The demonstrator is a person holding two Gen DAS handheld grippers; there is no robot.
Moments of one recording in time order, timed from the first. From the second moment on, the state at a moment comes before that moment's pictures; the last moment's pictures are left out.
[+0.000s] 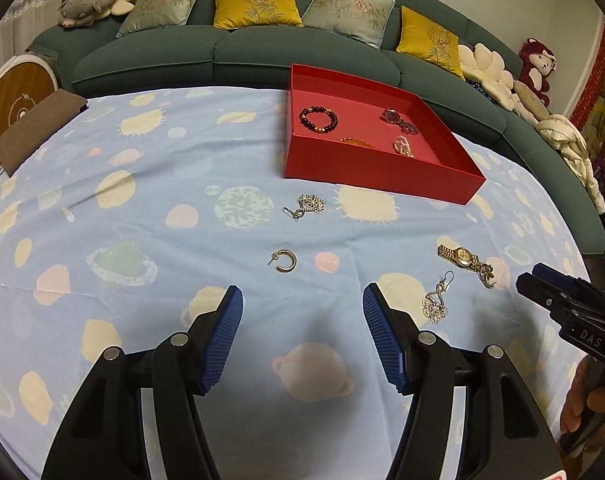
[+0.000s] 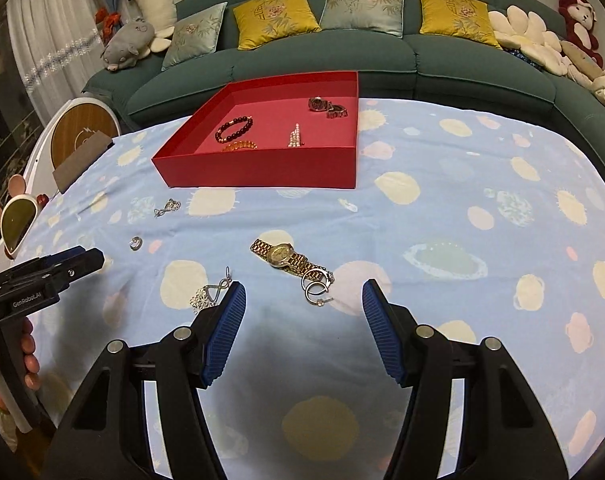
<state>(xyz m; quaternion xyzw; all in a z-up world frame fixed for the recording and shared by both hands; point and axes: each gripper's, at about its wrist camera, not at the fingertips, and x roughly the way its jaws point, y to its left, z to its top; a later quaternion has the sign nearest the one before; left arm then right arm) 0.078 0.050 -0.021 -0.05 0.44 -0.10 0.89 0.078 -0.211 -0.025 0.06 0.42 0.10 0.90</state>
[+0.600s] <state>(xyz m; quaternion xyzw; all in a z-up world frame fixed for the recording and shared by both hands) 0.090 0.055 -0.035 -0.06 0.46 -0.09 0.88 0.098 -0.195 -0.034 0.02 0.42 0.12 0.90</state>
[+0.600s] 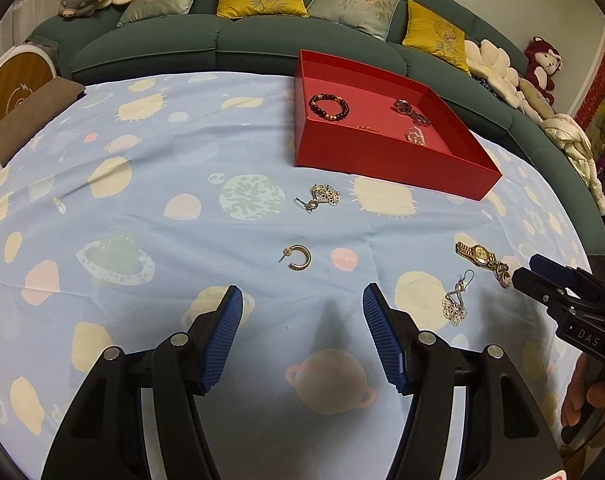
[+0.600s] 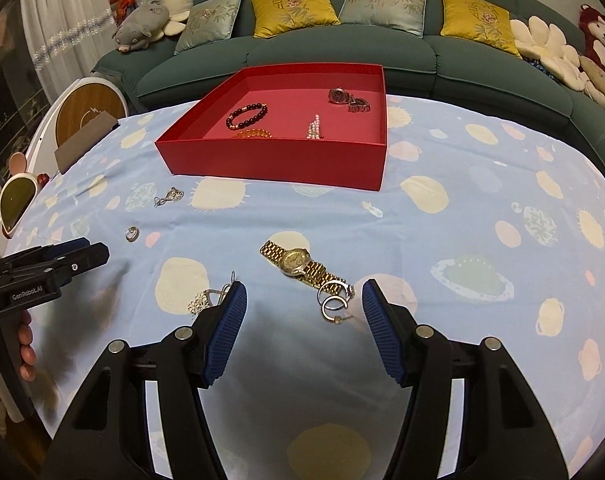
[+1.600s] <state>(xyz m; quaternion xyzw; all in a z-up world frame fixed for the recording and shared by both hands) 0.103 0.066 -0.039 -0.06 0.46 -0.11 0.88 0.125 -0.175 -0.042 0.00 0.44 0.13 0.89</state>
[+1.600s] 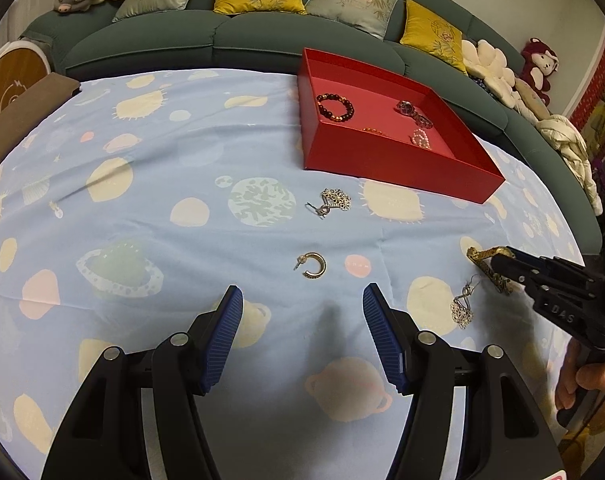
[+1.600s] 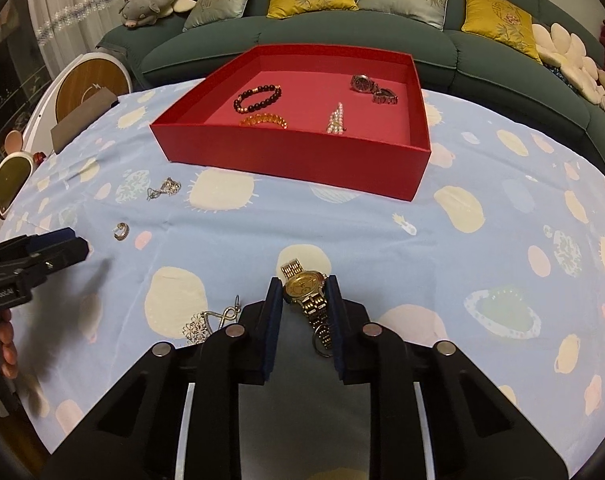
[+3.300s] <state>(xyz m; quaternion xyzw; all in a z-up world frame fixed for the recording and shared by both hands) 0.143 0.020 -0.024 -0.04 0.42 -0.13 0.90 0.099 -0.219 0.026 0.10 0.37 0.15 0.91</state>
